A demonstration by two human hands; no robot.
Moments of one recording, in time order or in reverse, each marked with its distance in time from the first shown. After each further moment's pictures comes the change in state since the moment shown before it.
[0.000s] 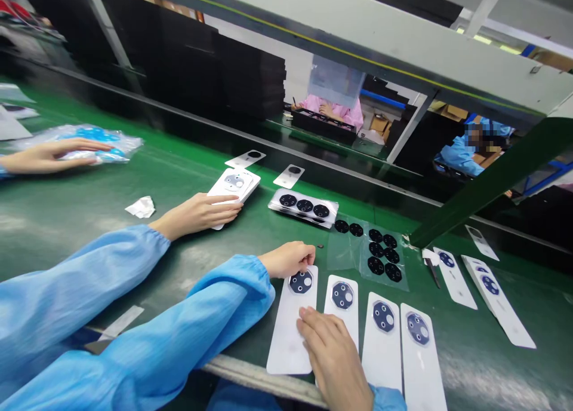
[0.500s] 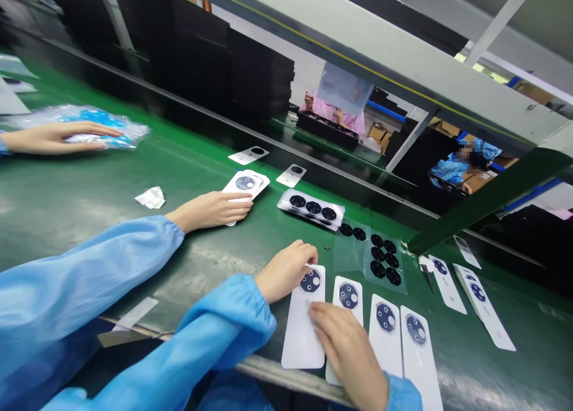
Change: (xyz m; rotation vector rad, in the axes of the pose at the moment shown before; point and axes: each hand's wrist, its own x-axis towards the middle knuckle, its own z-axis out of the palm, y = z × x) left_hand -0.034 0.017 -0.011 -0.094 0.135 -0.141; right_hand 0.018 -0.004 -0.020 -0.046 -0.067 0.073
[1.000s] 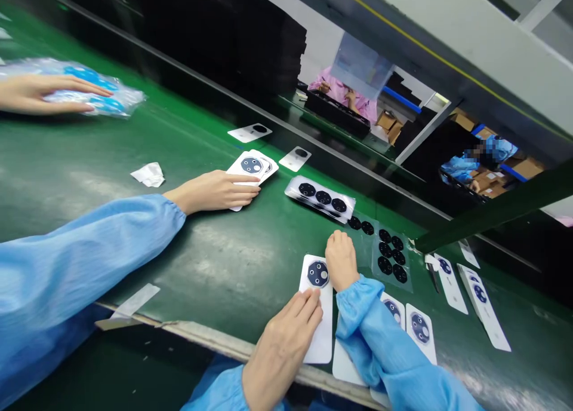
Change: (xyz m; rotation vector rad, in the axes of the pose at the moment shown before) left_hand -0.083 0.043 0.065 0.312 0.331 0.088; right_hand 0.111 0.054 0.041 -0.291 0.002 0.310
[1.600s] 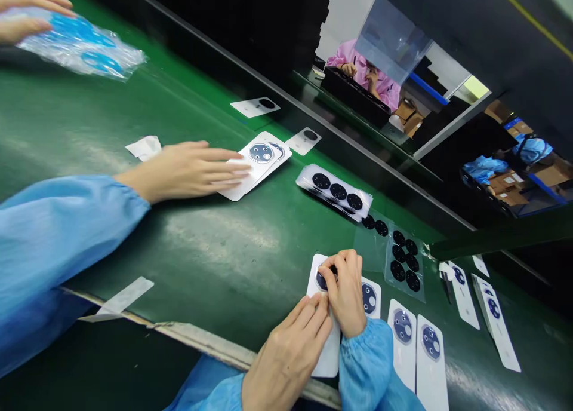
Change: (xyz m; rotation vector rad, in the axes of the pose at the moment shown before) left_hand 0.000 0.002 -0.002 -0.007 -0.038 -0.060; right_hand -0.043 -0.021 -0.008 0.463 0.017 0.111
